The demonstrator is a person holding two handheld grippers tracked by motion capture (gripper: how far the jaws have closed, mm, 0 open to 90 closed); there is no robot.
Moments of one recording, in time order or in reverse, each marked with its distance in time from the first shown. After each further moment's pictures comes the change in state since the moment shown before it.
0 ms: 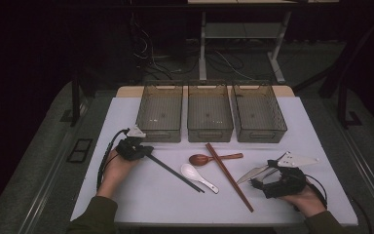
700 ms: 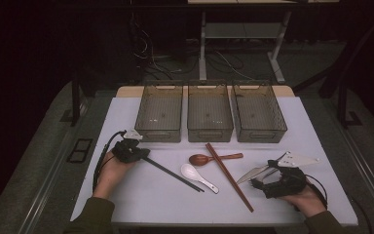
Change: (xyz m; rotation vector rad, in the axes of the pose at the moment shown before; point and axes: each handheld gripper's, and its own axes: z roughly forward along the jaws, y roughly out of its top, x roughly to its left) left arm 0.000 -0.008 -0.010 0.036 -0.005 0.009; right arm -0.001 0.000 0.000 0.002 0.001 -0.001
